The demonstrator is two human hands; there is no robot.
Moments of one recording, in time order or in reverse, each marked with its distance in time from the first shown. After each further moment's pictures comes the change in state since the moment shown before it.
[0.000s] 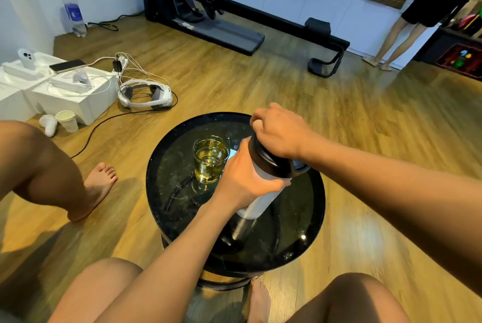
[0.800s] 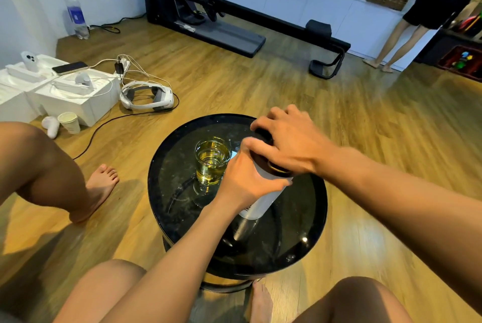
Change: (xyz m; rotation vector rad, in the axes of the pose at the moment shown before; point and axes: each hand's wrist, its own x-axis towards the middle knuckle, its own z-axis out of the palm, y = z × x) left_hand 0.001 0.002 -0.002 0.002 0.021 0.017; right_hand -0.022 0.011 0.001 -0.140 0.120 -0.180
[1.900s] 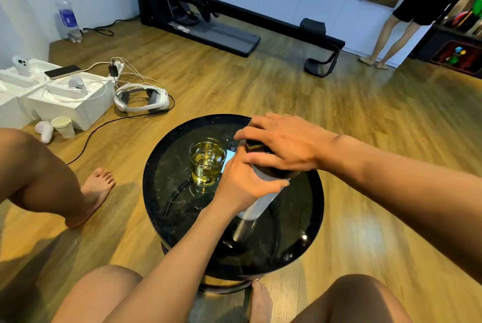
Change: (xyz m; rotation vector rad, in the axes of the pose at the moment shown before) left_hand 0.001 -0.001 0.006 0.003 0.003 0.080; right_hand 0.000 0.016 -0.014 -0.058 -0.170 -0.304
